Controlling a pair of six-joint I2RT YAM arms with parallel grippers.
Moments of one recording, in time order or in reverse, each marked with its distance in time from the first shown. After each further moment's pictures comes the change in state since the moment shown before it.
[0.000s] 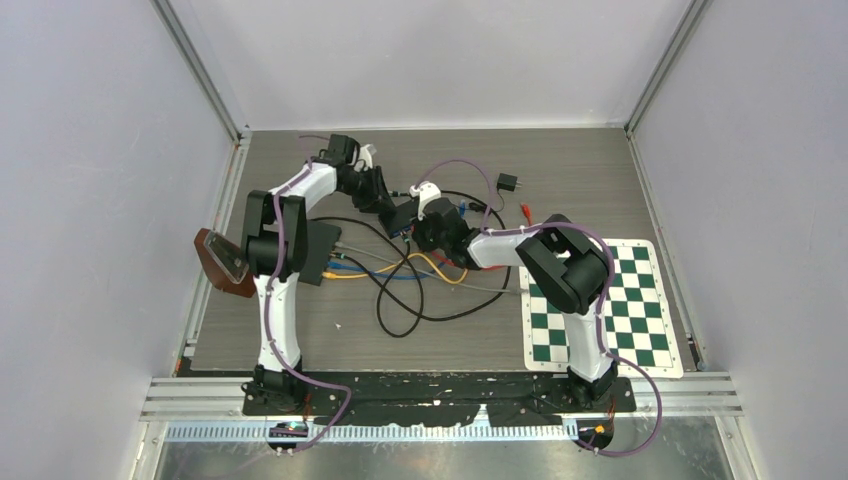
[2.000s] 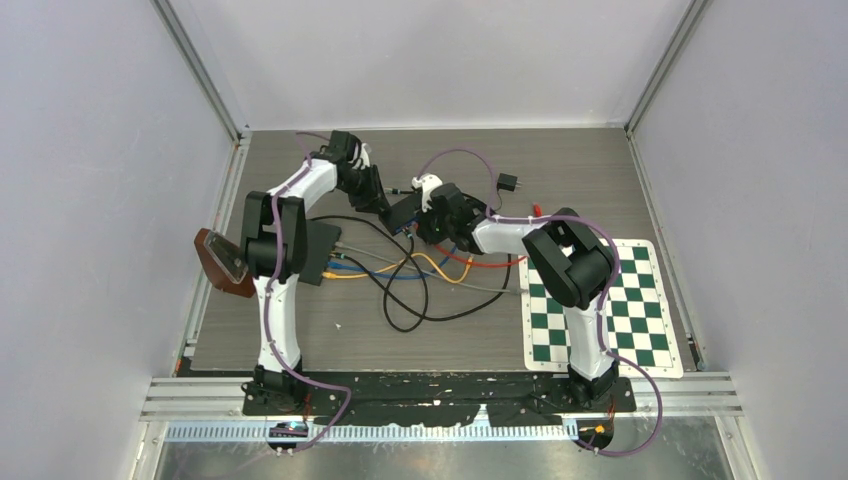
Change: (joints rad) left arm -0.007 -0.019 0.036 -0.086 -0.132 -0.043; right arm -0.073 0.012 0.096 -0.172 -0.140 -0.072
